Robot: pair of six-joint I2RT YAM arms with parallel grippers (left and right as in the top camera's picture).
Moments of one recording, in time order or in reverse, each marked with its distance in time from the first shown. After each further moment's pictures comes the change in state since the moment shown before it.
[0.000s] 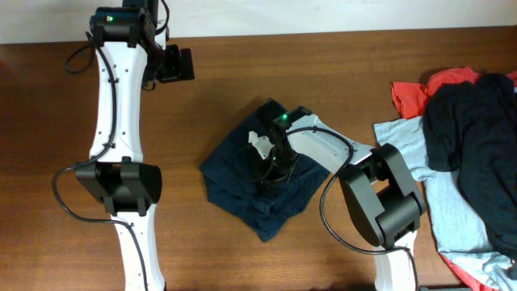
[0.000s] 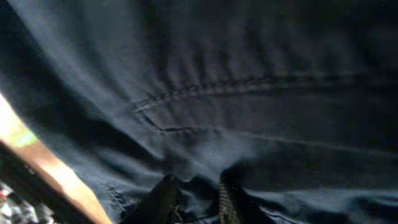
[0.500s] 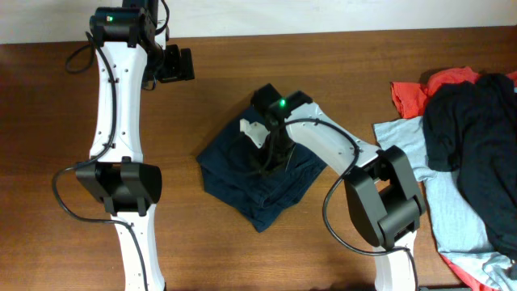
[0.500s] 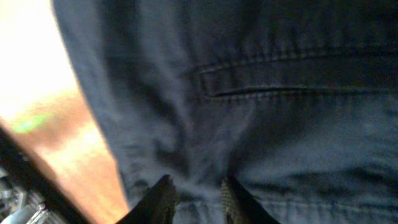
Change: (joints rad) left arm 0.000 0.000 0.000 0.000 0.000 0.000; right arm 0.004 -0.001 0.124 -0.047 0.032 -0.132
